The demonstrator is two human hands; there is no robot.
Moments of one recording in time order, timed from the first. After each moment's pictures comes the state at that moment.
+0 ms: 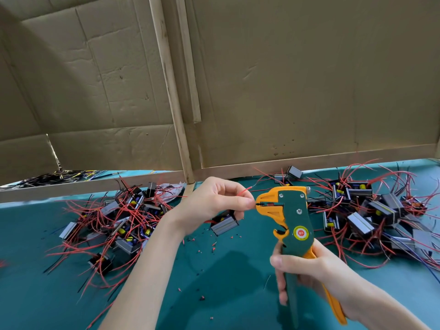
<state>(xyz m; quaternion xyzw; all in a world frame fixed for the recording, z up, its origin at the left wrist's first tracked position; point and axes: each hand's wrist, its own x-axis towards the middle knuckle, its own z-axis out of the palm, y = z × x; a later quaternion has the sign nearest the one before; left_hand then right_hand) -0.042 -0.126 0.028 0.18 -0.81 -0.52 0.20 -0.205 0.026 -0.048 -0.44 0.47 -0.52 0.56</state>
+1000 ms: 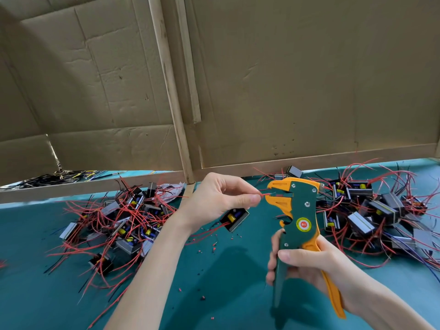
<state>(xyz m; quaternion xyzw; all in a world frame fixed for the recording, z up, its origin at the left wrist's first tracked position) -0.050 -0.116 0.031 0.20 -0.80 -0.50 0.27 -0.211 0.018 -0.048 -0.45 0.38 -0.56 0.58</state>
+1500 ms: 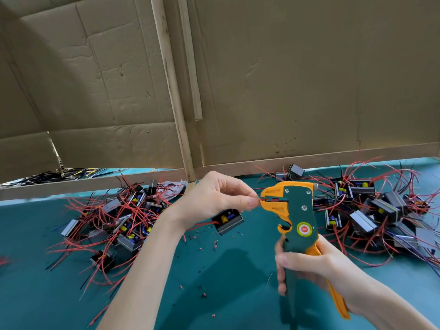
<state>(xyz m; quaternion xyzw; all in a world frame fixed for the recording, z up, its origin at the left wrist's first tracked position) -0.040 -0.120 0.036 0.20 -0.82 -0.50 0.21 -0.208 0.026 -0.047 -0.46 0.46 -0.53 0.54</state>
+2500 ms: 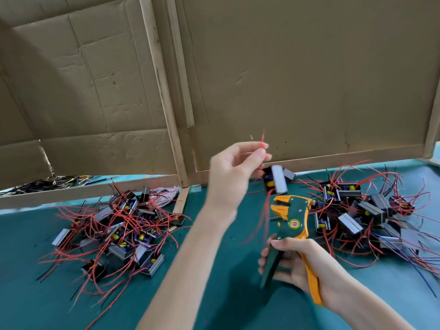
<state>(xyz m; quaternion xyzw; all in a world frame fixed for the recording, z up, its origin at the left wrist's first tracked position) -0.103 -0.092 0.052 0.18 -0.67 -0.53 0.48 -0.210 0.009 -0.061 -0.21 0.45 -0.62 0.61</state>
